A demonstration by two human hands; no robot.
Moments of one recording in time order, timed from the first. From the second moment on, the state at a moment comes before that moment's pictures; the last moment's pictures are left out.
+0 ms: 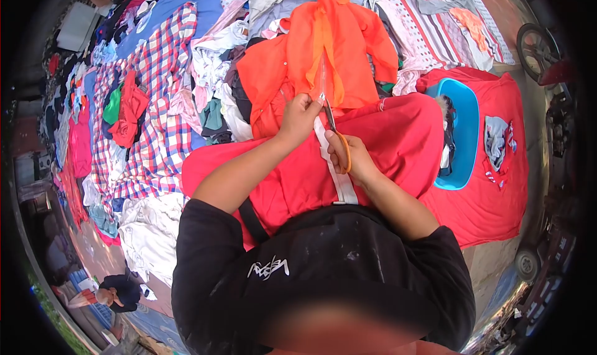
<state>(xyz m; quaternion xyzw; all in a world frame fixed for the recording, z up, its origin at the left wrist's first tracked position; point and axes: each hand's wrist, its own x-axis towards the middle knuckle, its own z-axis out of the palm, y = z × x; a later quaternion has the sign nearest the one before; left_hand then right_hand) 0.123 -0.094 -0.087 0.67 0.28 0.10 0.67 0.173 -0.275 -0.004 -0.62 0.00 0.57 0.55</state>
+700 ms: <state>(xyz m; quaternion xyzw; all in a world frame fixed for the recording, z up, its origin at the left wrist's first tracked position) 0.123 -0.111 -0.075 0.59 0.29 0.05 0.75 0.176 -0.261 -0.052 -0.64 0.02 0.52 0.57</state>
